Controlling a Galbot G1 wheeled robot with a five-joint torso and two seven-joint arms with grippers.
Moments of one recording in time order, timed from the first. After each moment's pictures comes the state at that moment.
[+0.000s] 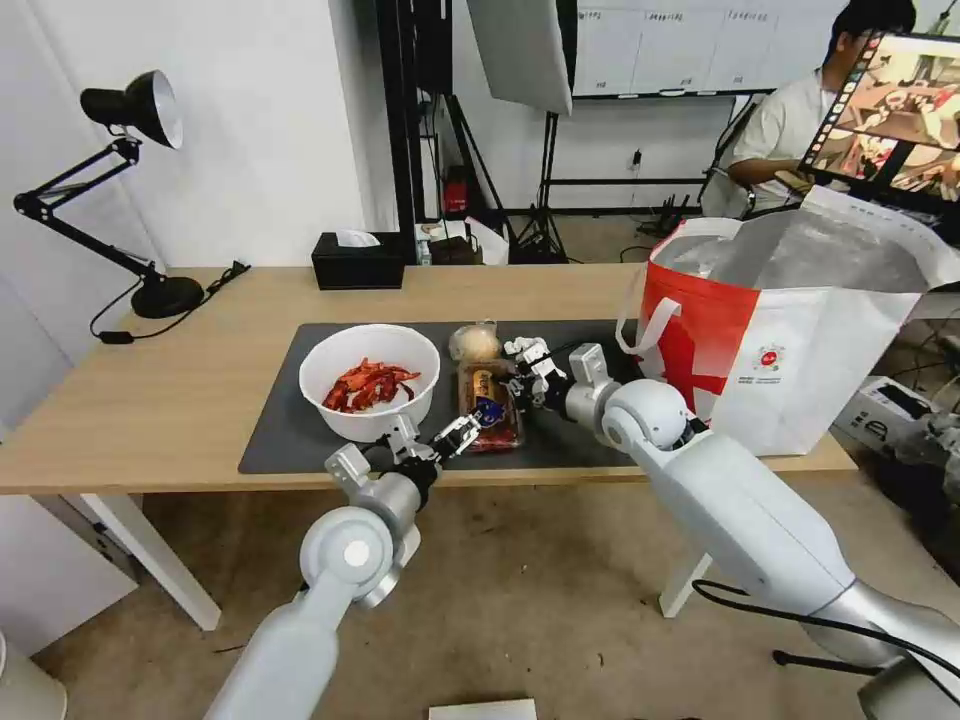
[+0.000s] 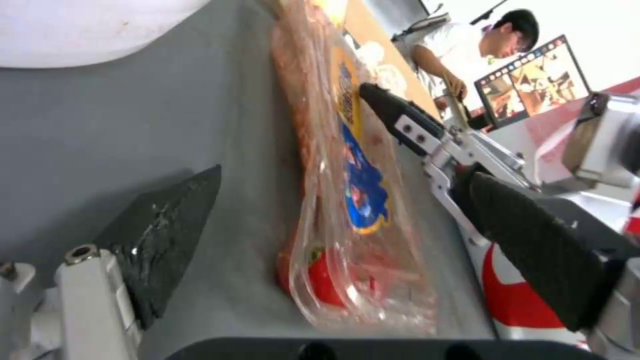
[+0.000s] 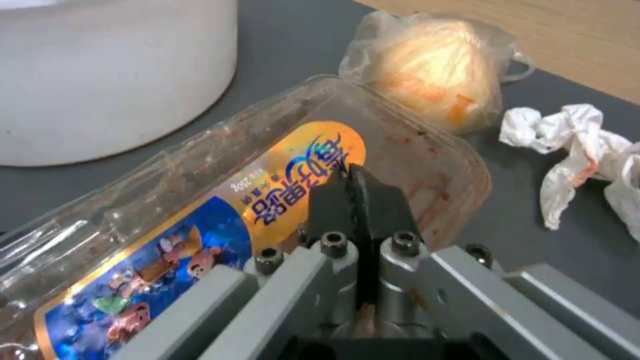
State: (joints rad) left arm 1.05 -1.29 -0.16 -1.91 -1.24 0.30 -0.41; right arm -0.50 1.06 -0.15 1.51 0.58 -0.51 -0.25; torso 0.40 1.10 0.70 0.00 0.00
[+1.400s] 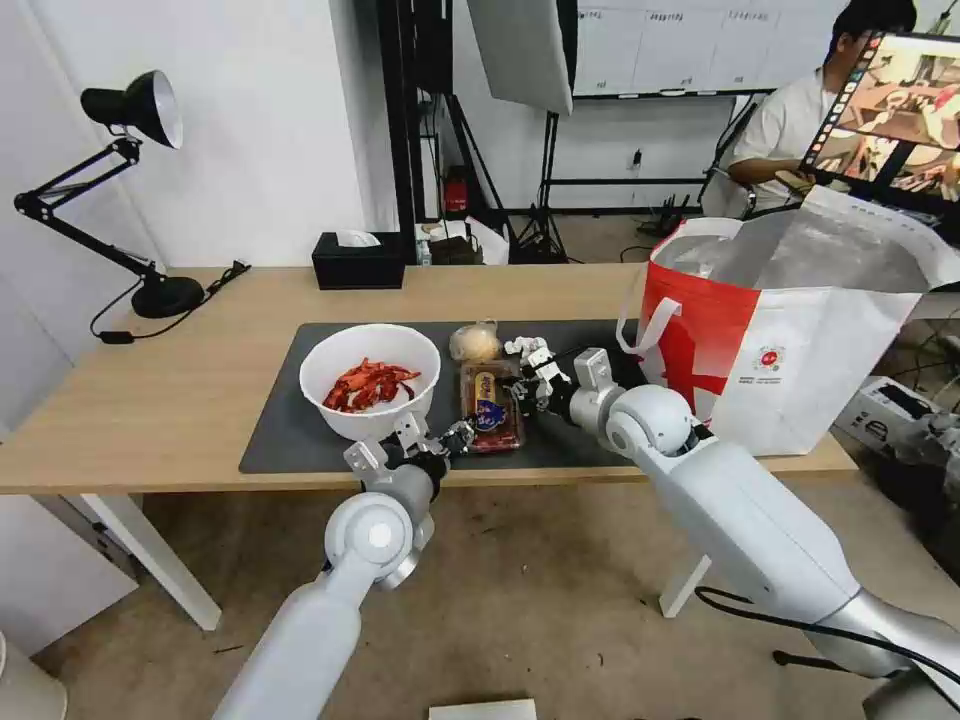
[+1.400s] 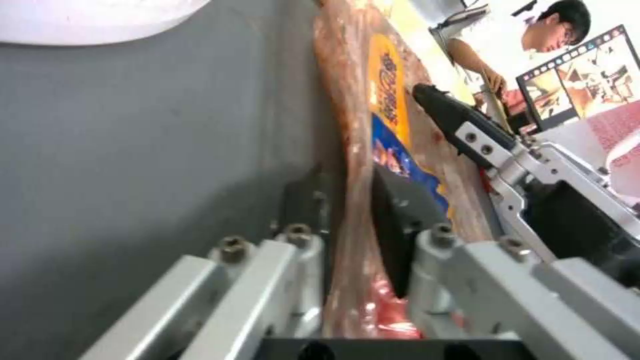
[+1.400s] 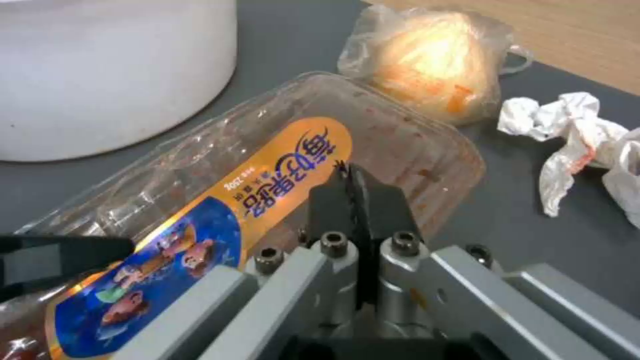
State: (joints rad) left arm 1.00 -1.30 -0.12 -1.85 -1.23 0.30 -0.49; right arm -0.52 1.06 -0.14 1.52 0.58 -0.52 -0.24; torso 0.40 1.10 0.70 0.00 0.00
